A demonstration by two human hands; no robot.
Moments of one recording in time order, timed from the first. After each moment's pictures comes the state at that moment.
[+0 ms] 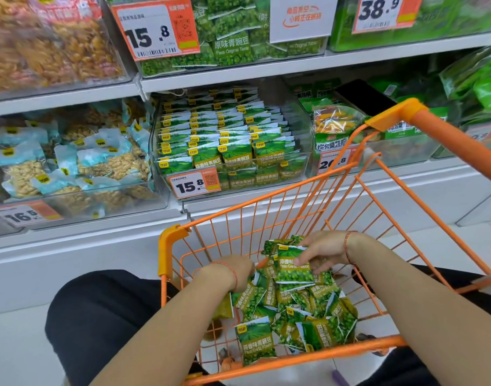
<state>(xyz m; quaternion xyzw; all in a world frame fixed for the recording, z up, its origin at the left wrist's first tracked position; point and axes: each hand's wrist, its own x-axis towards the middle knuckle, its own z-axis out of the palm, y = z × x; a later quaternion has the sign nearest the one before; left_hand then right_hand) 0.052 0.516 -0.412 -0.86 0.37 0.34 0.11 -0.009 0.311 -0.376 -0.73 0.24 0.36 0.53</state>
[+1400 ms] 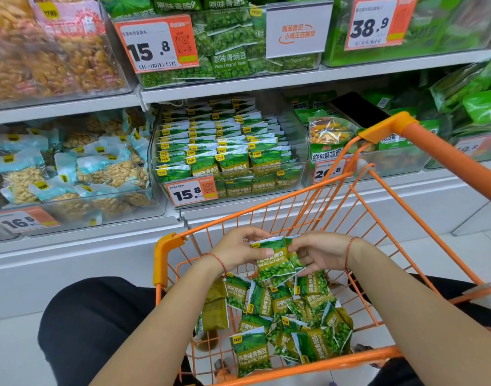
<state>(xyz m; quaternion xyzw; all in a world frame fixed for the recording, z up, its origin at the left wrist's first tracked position) 0.062 0.503 -0.375 -0.76 0.19 0.36 -0.51 -0.008 0.307 -0.368 -0.63 0.21 0.33 0.66</state>
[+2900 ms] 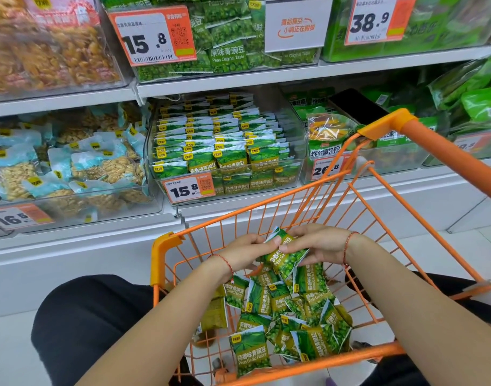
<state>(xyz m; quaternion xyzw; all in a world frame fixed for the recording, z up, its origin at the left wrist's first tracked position) 0.050 0.493 -0.381 -0.78 0.14 0.42 -0.45 -0.011 0.311 -0.354 -0.68 0.18 0.31 0.64</state>
